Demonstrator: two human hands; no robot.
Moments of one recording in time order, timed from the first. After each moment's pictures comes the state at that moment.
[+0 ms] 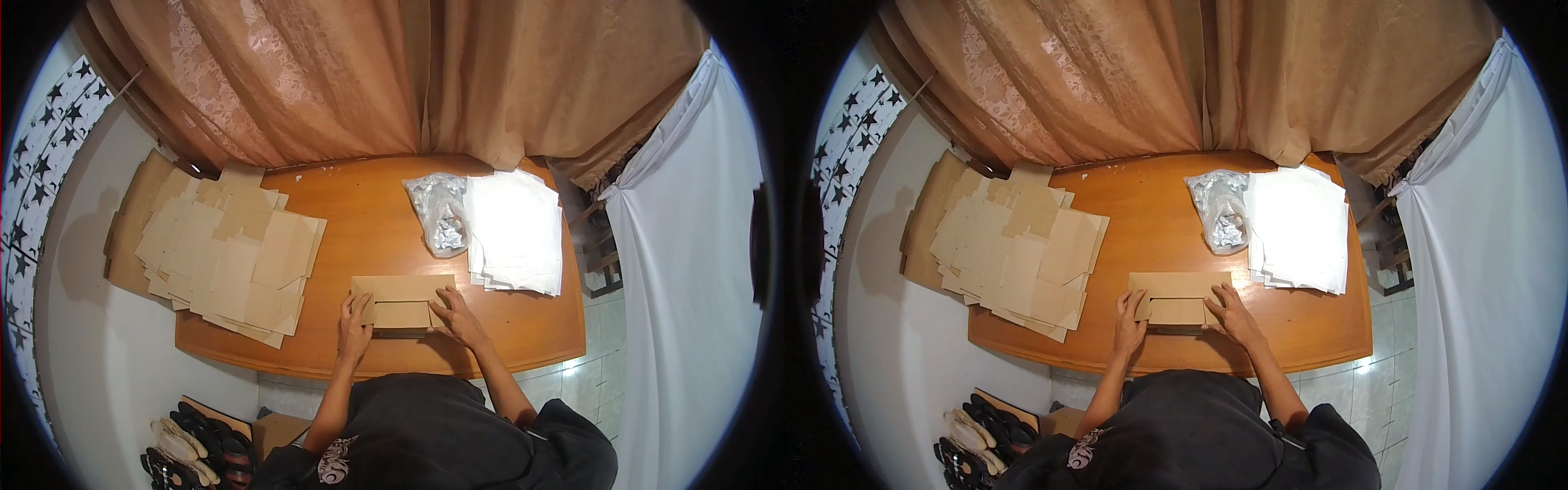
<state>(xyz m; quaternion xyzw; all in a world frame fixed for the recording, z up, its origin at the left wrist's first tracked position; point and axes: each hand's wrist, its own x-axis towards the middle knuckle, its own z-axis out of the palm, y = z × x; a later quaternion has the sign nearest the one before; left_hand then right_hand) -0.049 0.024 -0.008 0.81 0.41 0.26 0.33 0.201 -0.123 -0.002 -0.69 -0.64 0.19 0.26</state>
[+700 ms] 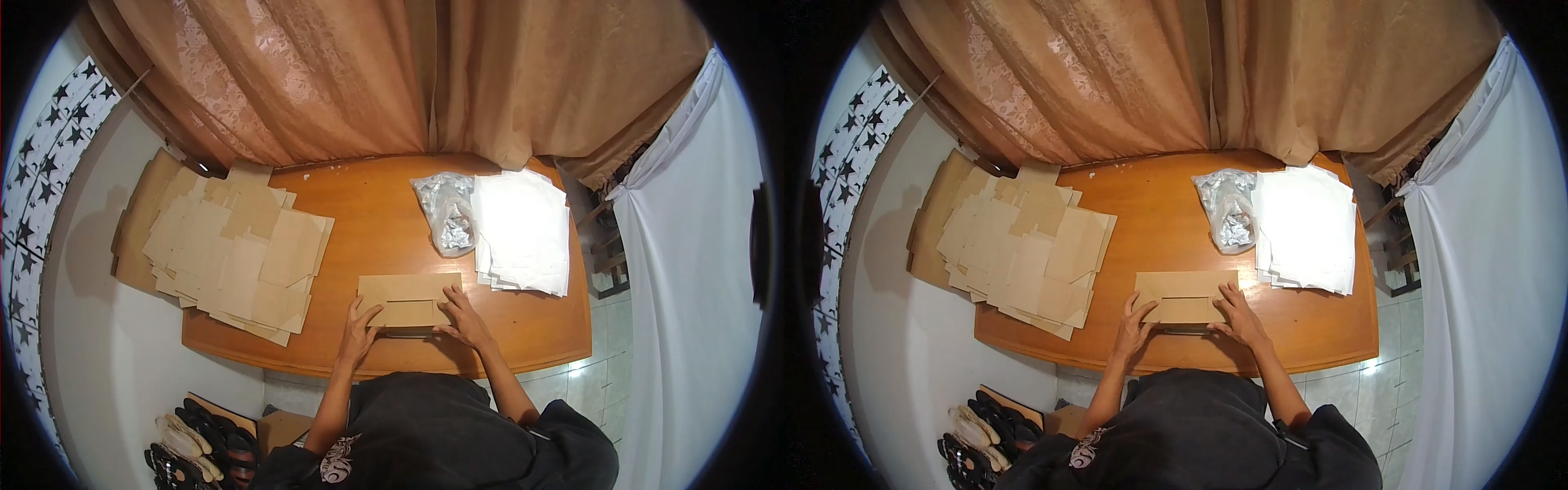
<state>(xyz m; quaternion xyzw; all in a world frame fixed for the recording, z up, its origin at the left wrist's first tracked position) -0.069 0.027 -0.014 0.83 0.35 0.22 0.37 0.202 -0.124 -0.020 -0.69 -0.62 0.21 0.31</state>
